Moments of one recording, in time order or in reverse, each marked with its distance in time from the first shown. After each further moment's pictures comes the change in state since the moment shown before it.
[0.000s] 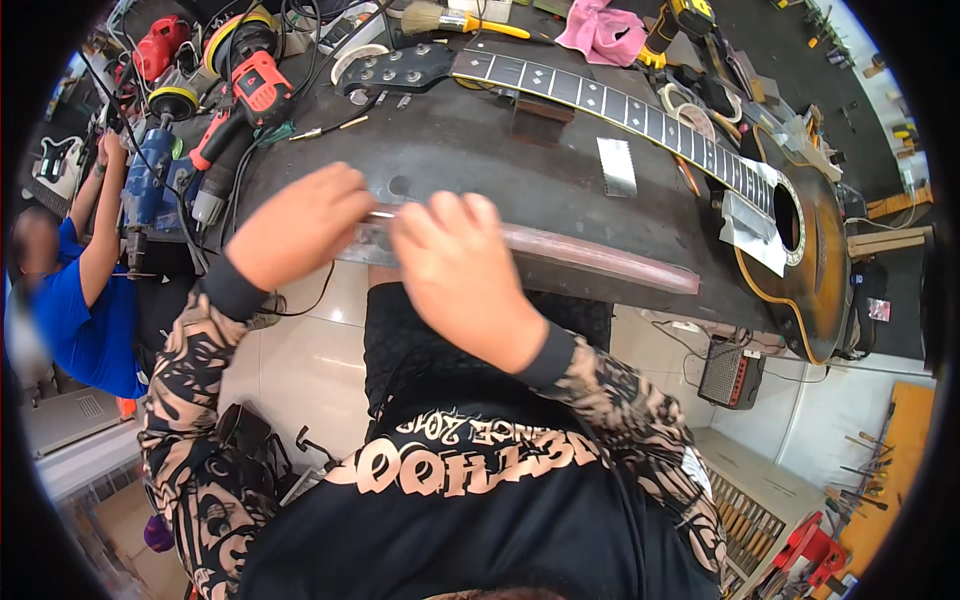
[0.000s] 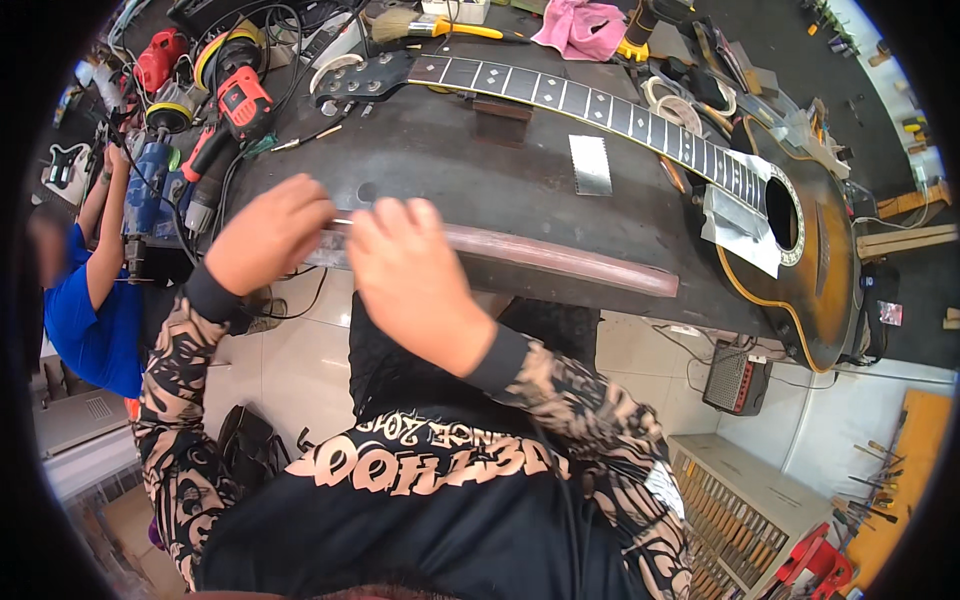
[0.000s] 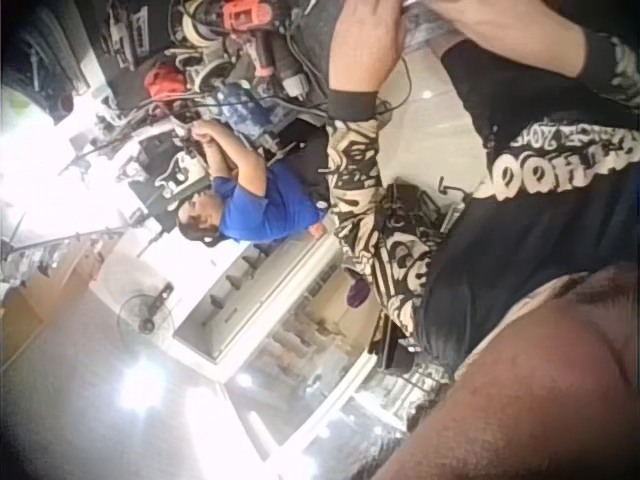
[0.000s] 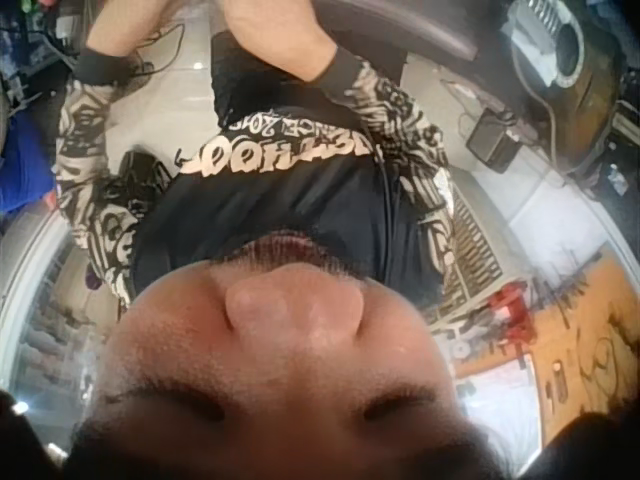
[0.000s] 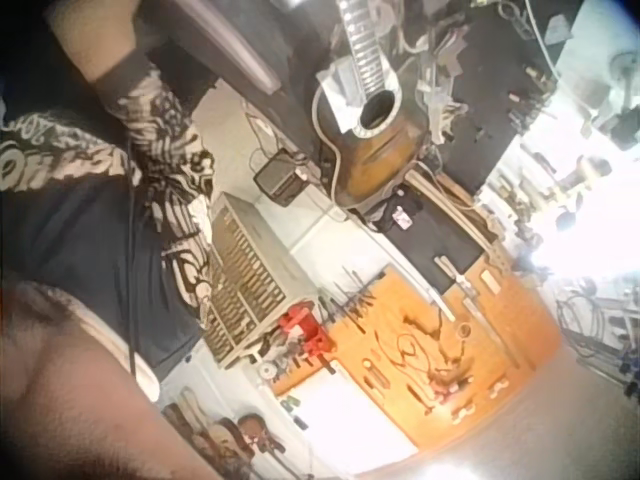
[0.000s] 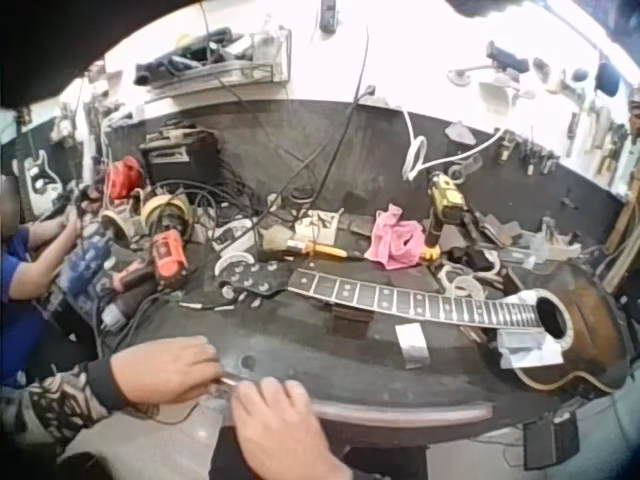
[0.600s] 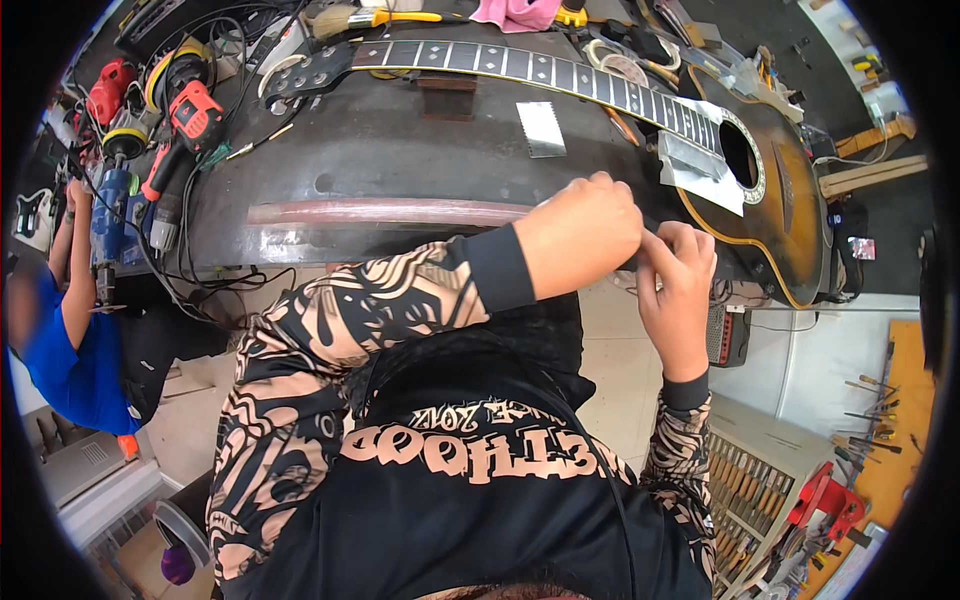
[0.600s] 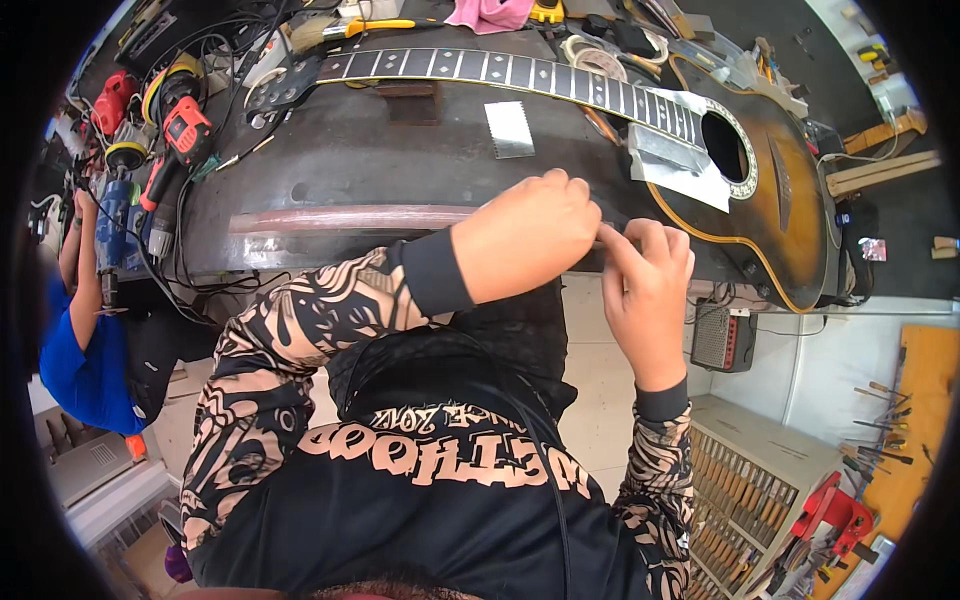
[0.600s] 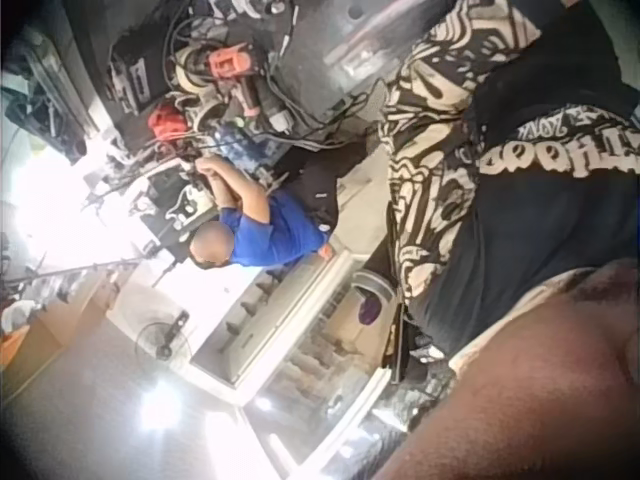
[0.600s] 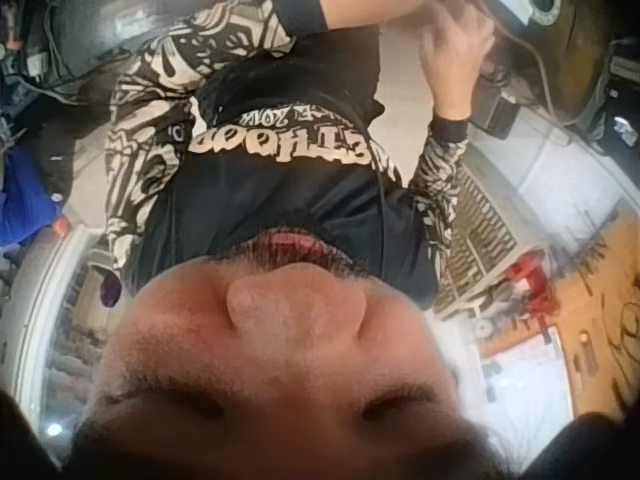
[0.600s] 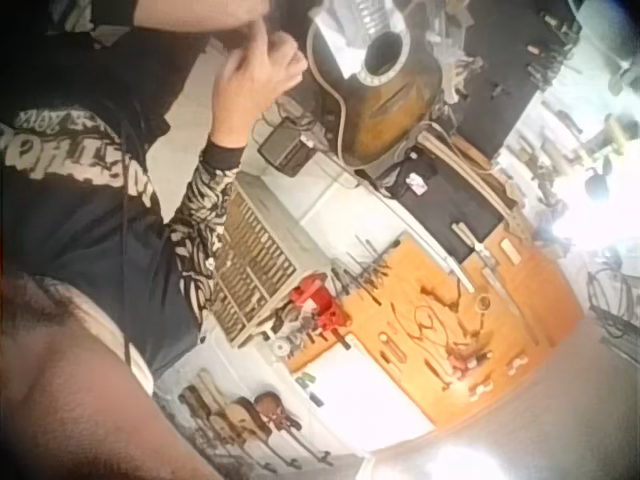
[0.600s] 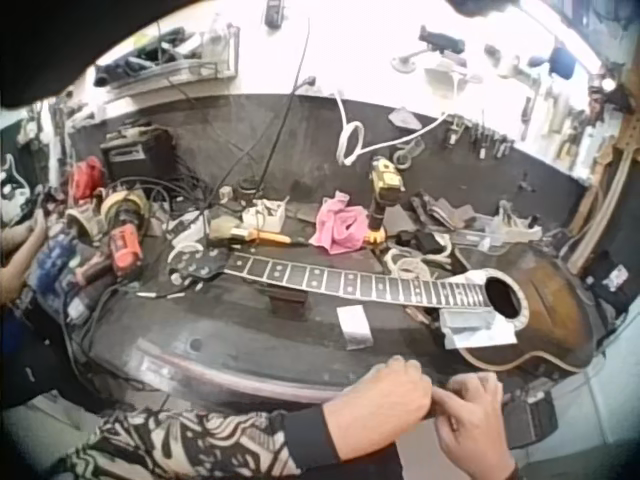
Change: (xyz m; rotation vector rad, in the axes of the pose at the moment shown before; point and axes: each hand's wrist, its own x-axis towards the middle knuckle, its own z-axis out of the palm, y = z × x) left_hand 0.248 0.196 0.116 0.006 0.257 0.246; right_hand -0.183 0.114 -0.173 -0.306 -0.082 0.511
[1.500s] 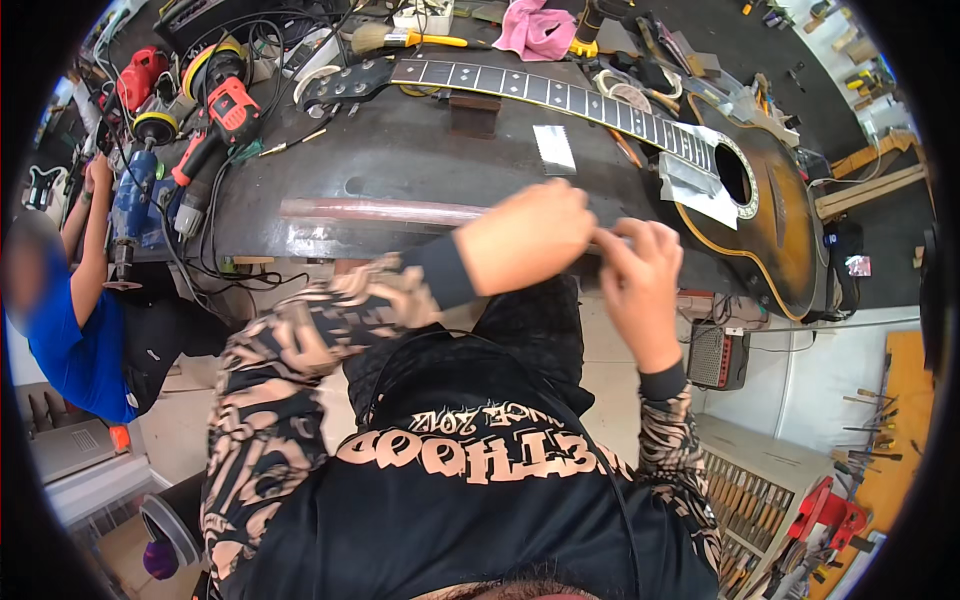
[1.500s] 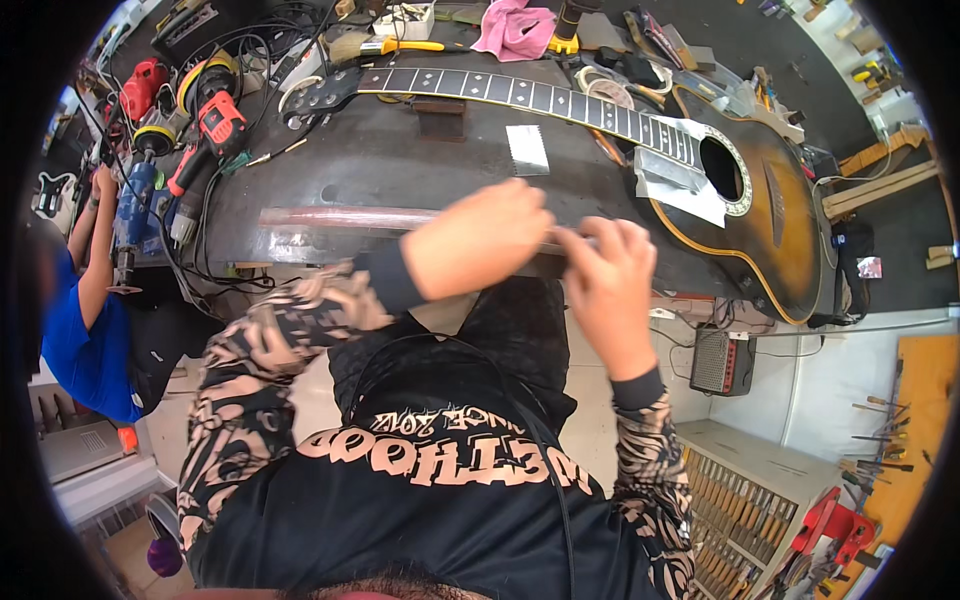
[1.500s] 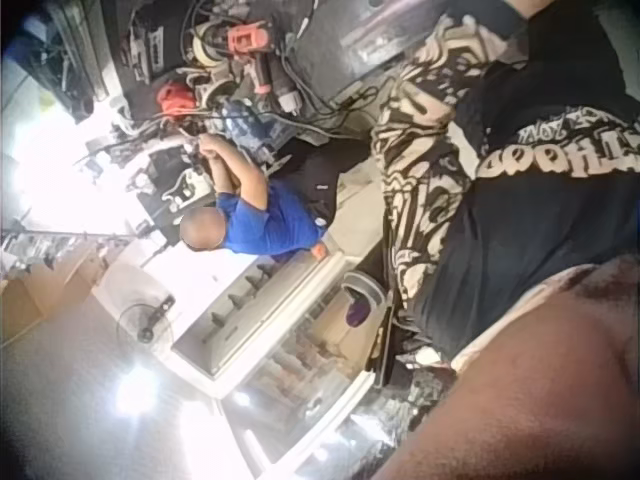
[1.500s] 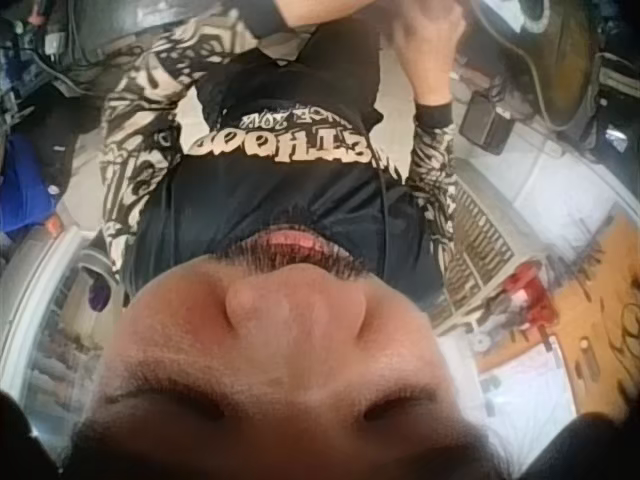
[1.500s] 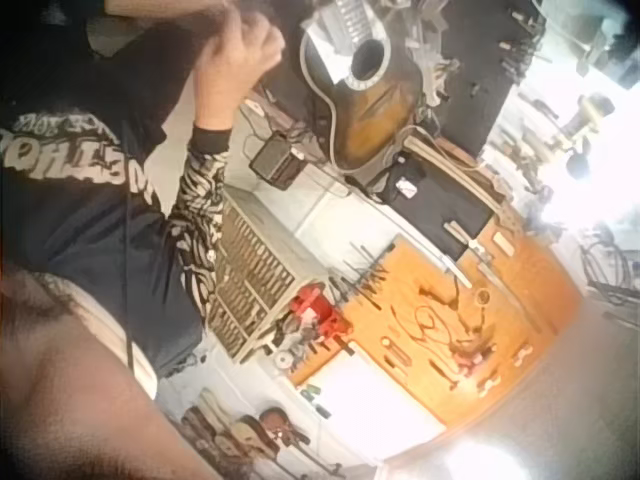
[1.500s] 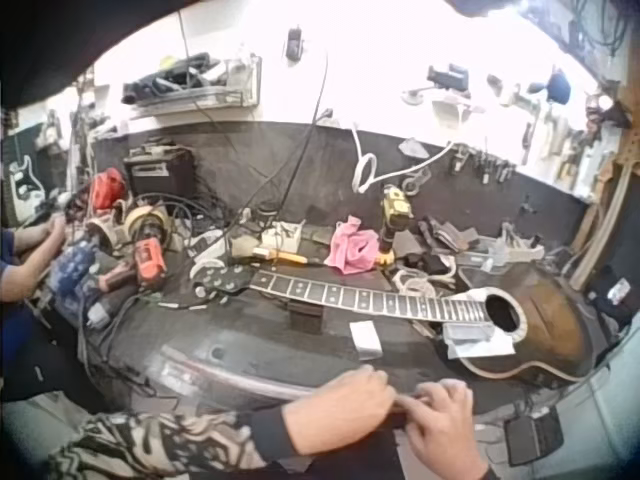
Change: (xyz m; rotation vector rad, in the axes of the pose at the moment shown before) left_hand -0.055 -0.027 -0.025 -0.017 -0.003 0.003; right_hand 0.012 -0.031 0.023 0.056 0.061 -0.125
